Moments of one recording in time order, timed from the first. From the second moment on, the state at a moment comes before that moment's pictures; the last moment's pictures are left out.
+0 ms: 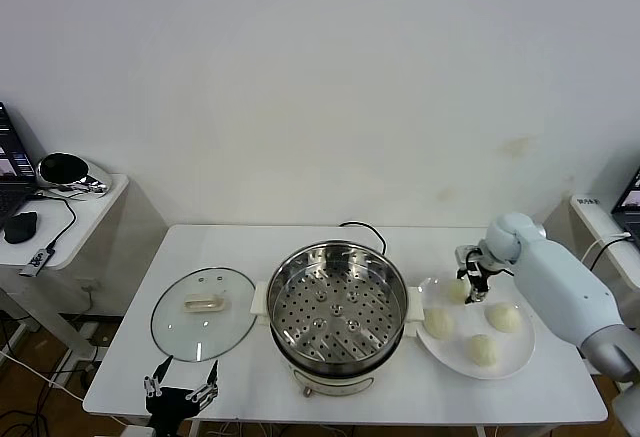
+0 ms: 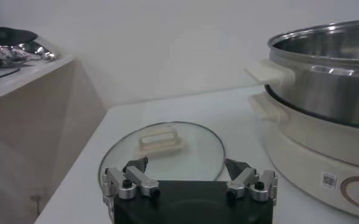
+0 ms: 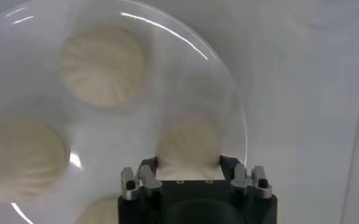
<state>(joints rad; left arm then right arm) 1.79 -1.46 -0.68 -2.16 0.00 0.25 0.11 -0.19 0.91 -0.33 0.94 -0.56 -0.04 -1.19</state>
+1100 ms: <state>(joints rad) 1.78 -1.48 -0.68 -2.21 0.02 0.28 0.10 0.39 0.95 -0.81 1.16 0.03 0.13 -1.36</state>
